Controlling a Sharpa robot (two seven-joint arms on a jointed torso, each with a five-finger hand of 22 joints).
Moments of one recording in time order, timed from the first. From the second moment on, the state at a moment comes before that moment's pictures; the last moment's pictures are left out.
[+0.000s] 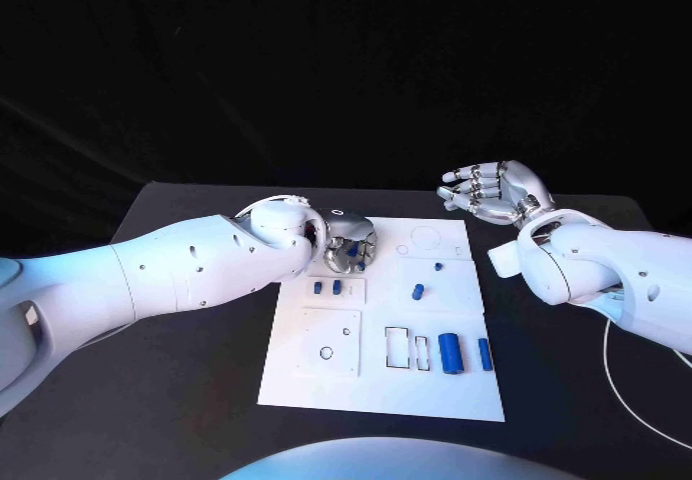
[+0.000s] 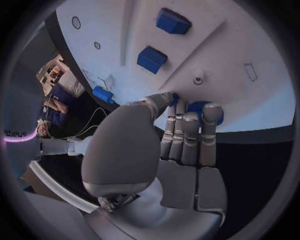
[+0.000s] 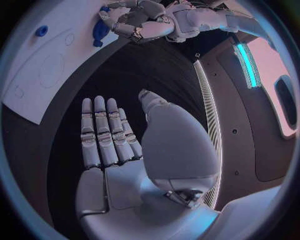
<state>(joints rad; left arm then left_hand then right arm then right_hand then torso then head) 1.22 -0.54 -0.08 1.27 -1.62 0.01 0.03 1.47 -0.21 0.56 0.13 0.19 0.83 0.15 0.56 0.19 0.94 0.09 0.56 0.10 1.21 0.03 1.31 0.79 0.15 1.08 0.14 1.18 0.96 1.27 -0.86 -0.16 1.50 -0.46 -0.59 0.30 1.35 -0.19 0.24 0.28 0.25 0.85 0.22 0.15 0.33 1.05 0.18 0.23 0.07 1.02 0.14 0.18 0.36 0.18 0.89 0.25 0.07 0.44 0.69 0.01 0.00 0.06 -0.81</state>
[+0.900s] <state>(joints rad) 1.21 -0.59 -0.07 1.34 -1.62 -0.04 0.03 1.45 -0.20 0.60 0.09 0.19 0.92 0.14 0.52 0.21 1.07 0.07 0.45 0.08 1.29 0.01 1.34 0.84 0.14 1.17 0.12 1.26 1.07 1.27 -0.86 -0.16 1.50 -0.46 -0.59 0.30 1.35 -0.19 0.24 0.28 0.25 0.85 0.22 0.15 0.33 1.05 0.18 0.23 0.07 1.02 0.14 0.18 0.36 0.18 0.89 0.25 0.07 0.44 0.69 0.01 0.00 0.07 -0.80</state>
